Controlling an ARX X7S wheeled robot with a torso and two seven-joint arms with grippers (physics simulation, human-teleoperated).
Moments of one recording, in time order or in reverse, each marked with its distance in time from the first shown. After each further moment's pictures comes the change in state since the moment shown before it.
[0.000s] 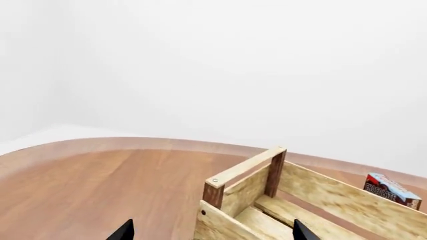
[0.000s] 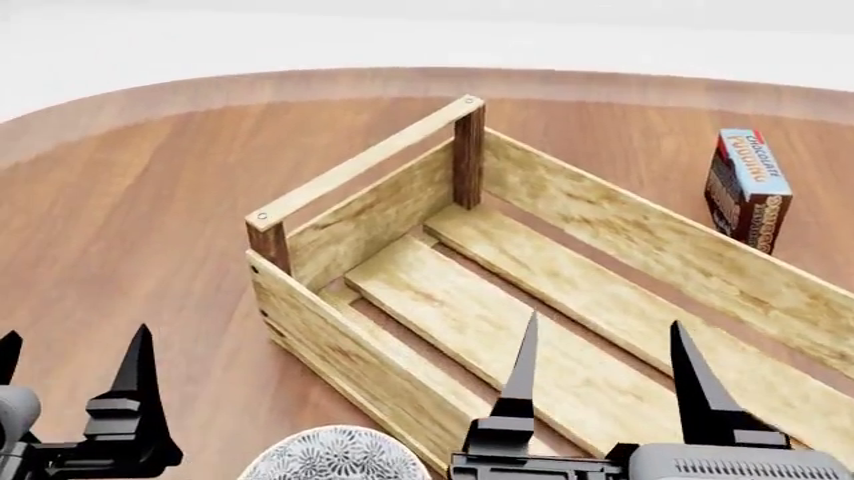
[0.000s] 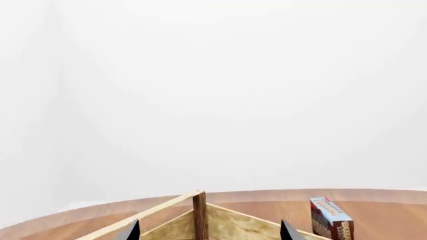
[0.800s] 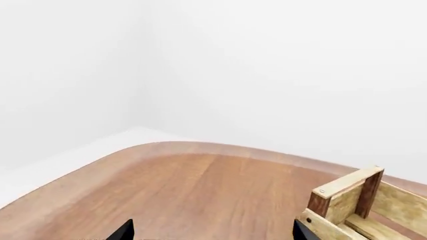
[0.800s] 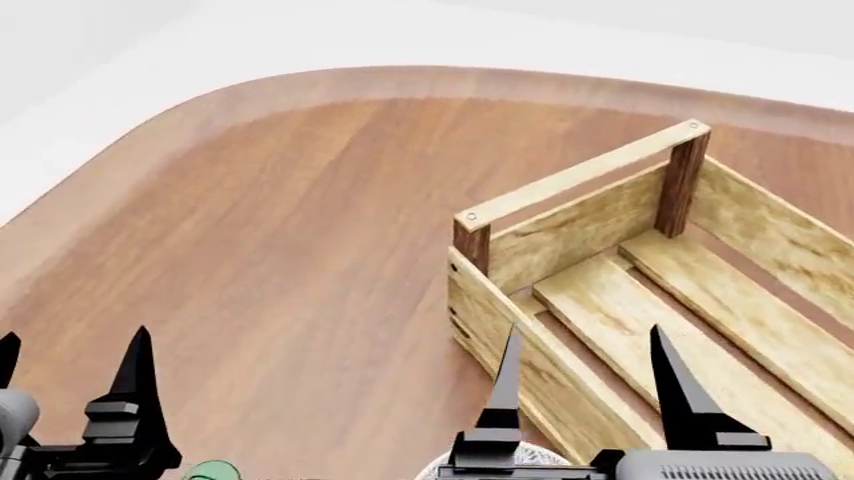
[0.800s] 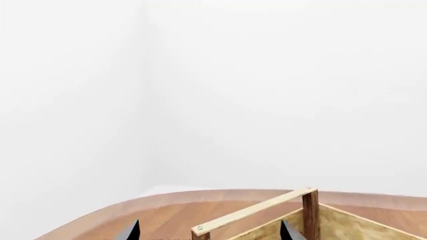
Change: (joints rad) left arm 0.009 -0.018 0.013 -0.004 -0.014 0.026 -0.015; right arm -0.005 0.039 -0.042 0.019 0.039 -0.039 0.009
